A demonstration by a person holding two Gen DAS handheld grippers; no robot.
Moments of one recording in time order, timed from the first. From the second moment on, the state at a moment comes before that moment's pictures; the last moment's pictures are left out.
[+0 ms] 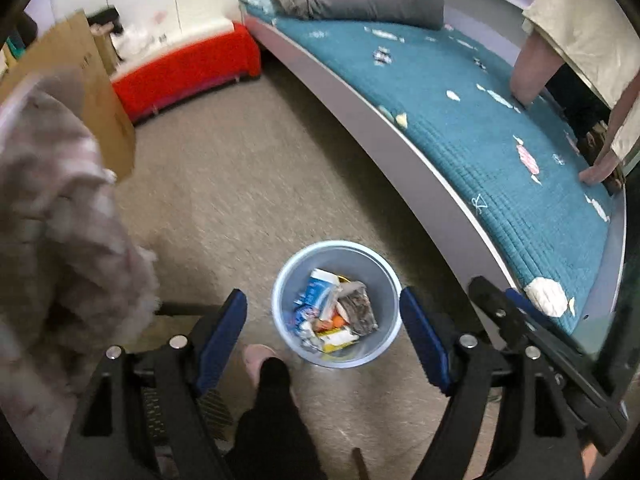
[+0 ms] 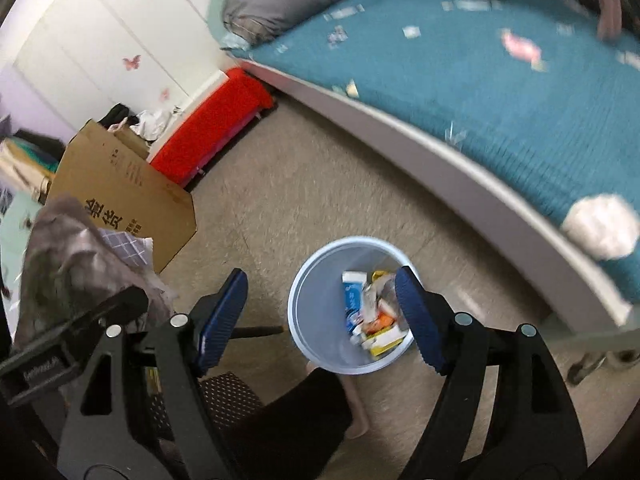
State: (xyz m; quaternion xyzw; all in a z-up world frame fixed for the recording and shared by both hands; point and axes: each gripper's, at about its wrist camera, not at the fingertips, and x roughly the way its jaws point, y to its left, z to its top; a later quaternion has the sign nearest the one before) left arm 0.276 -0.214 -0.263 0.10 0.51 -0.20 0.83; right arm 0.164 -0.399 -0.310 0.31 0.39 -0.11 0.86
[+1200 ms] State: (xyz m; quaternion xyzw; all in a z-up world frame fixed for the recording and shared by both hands) left arm 0.006 -0.085 0.024 0.11 0.16 -0.12 0.97; right arm -0.063 -0.272 -0.034 0.13 0.09 -0.04 0.99
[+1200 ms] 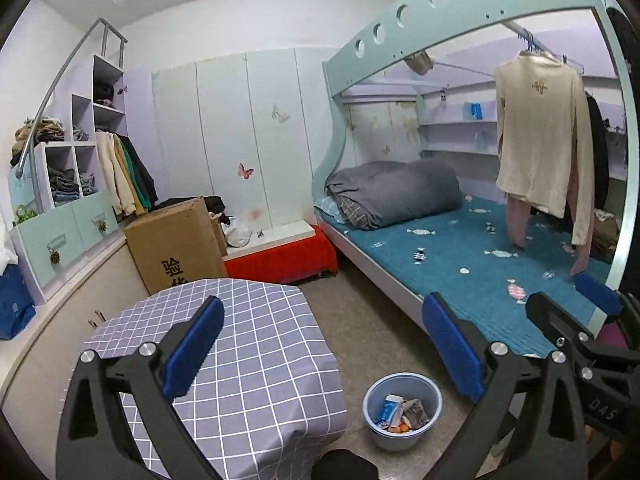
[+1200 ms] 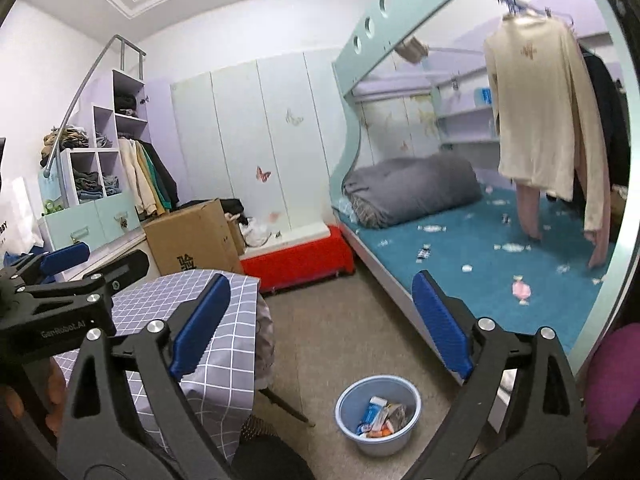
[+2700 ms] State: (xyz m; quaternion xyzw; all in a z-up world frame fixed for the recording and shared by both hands) left arm -0.020 -0.068 0.025 0.09 0.14 -0.11 0.98; right arm -0.079 -0.259 -0.036 0.12 0.08 -0.04 0.99
